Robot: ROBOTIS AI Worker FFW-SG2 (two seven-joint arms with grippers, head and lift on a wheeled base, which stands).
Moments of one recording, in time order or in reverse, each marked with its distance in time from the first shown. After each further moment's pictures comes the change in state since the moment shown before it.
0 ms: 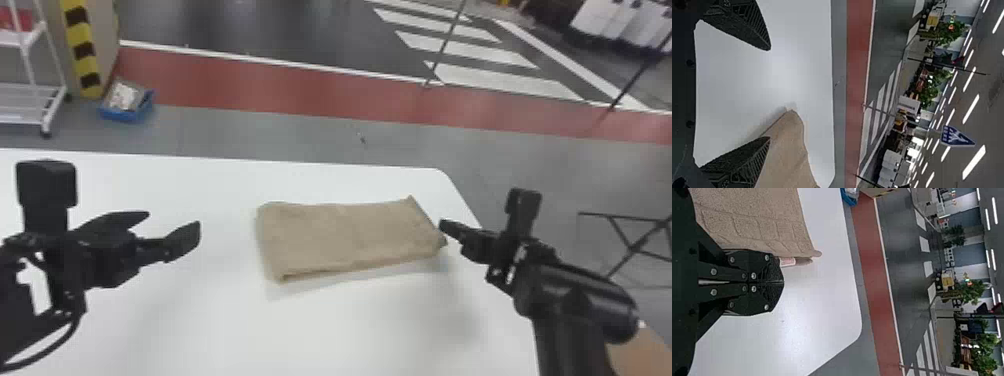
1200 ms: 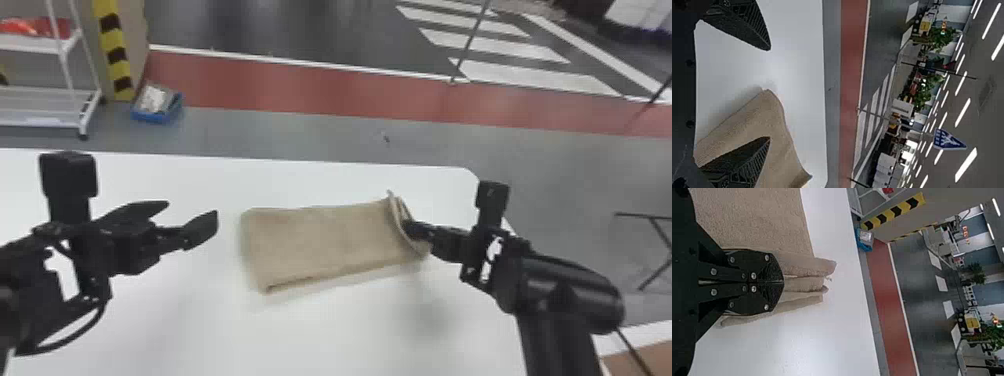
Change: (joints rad) left arm -0.003 0.015 0.028 -0.004 0.018 -0.015 0.000; right arm 0.002 0.101 0.144 -0.103 -0.031 0.137 0.044
